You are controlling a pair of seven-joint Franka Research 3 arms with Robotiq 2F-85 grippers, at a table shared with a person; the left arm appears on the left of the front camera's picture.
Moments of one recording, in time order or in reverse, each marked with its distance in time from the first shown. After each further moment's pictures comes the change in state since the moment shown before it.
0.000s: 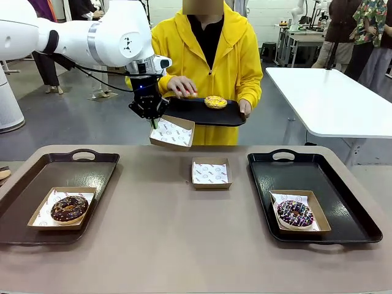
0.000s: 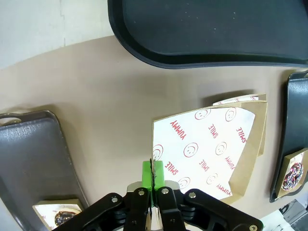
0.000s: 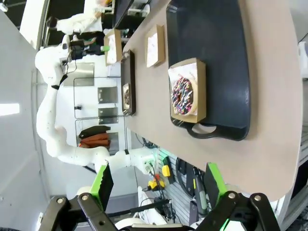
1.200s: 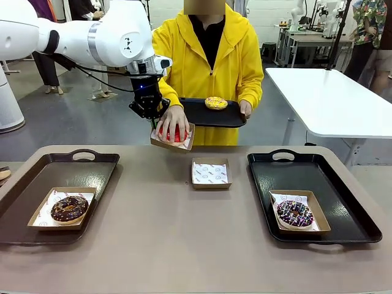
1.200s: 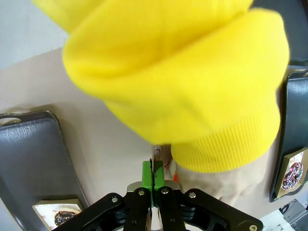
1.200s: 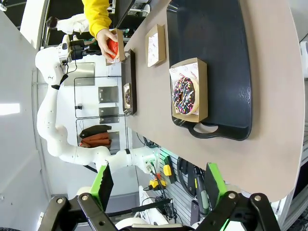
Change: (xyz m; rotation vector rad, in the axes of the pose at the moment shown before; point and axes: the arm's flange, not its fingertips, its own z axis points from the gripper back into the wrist) left arm 0.000 -0.001 0.001 -0.001 -0.001 -0.002; right arm -0.001 0.001 -0.002 0.011 0.011 -0.001
